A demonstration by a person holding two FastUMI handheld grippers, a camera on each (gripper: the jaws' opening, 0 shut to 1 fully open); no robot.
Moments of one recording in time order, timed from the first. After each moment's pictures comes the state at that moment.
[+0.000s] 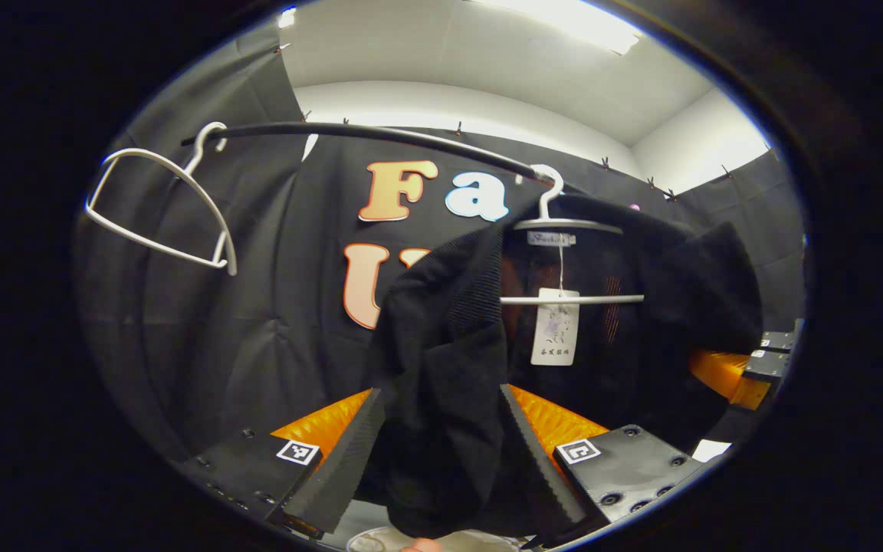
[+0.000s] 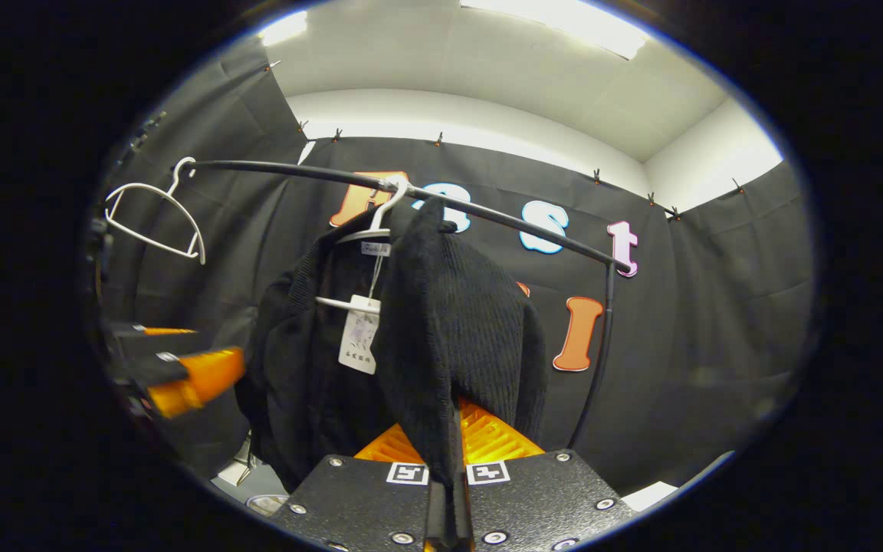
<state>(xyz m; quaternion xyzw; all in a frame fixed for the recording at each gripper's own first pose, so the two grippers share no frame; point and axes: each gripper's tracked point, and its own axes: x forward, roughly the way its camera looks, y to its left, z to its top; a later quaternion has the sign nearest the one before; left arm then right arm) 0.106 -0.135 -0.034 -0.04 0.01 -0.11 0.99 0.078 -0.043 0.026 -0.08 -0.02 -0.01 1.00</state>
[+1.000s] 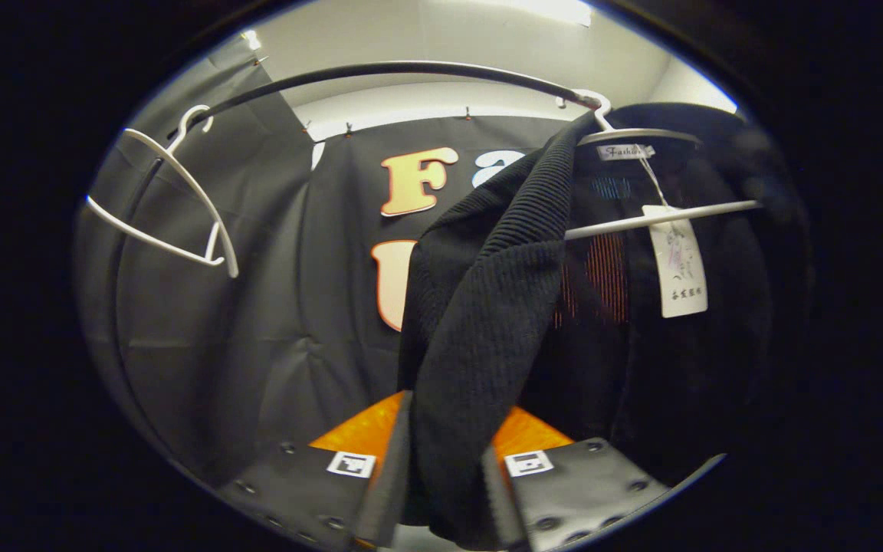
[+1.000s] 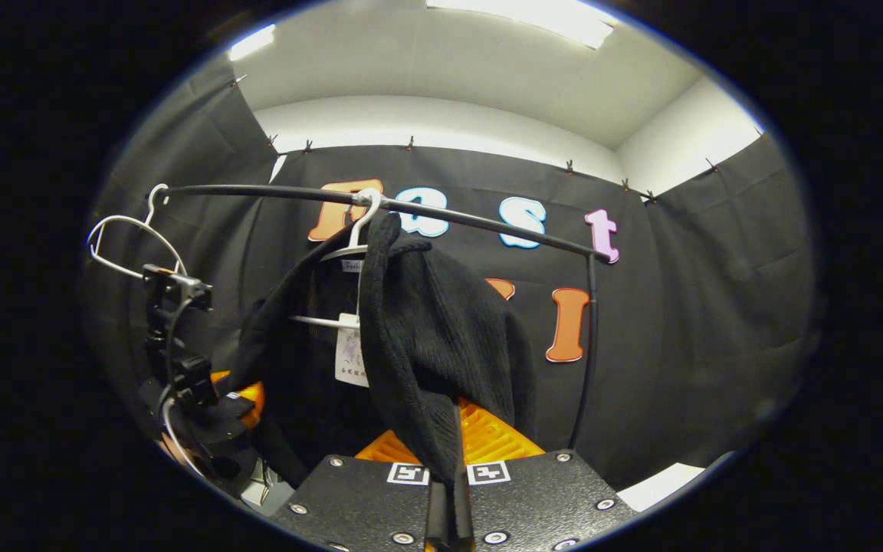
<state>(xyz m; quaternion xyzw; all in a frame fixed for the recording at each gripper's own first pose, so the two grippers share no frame) 0.200 -0.079 -0.083 0.04 -0.01 -0.06 1.00 0.076 -0.055 0.037 -0.03 -0.03 -0.07 1.00</state>
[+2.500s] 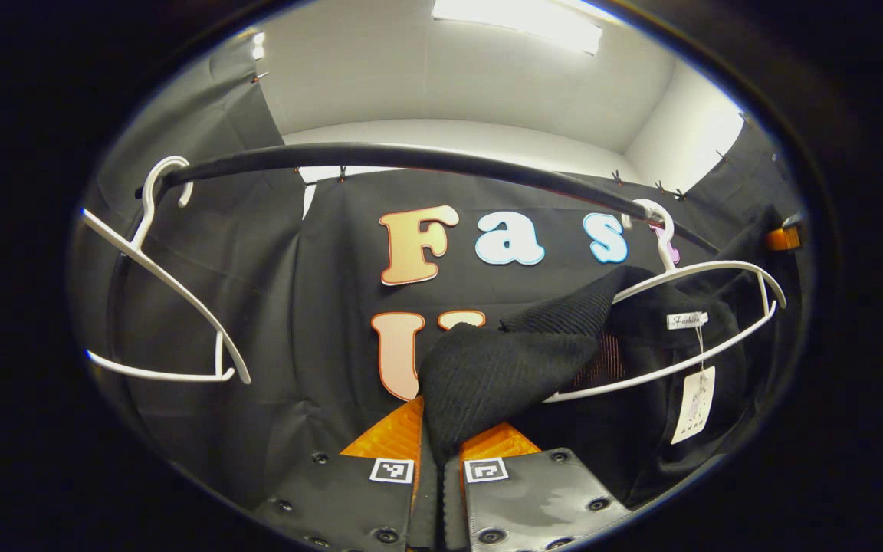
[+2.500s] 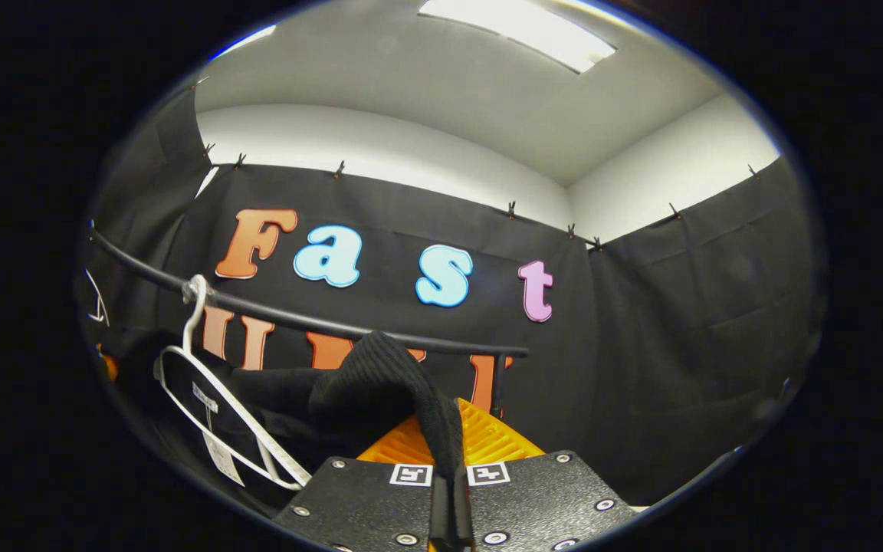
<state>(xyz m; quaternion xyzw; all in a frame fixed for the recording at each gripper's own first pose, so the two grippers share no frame) 0.220 -0.021 0.053 0.03 -0.09 -0.08 0.99 0.152 -0.203 0.158 -0.06 -0.05 -0.17 0.98</state>
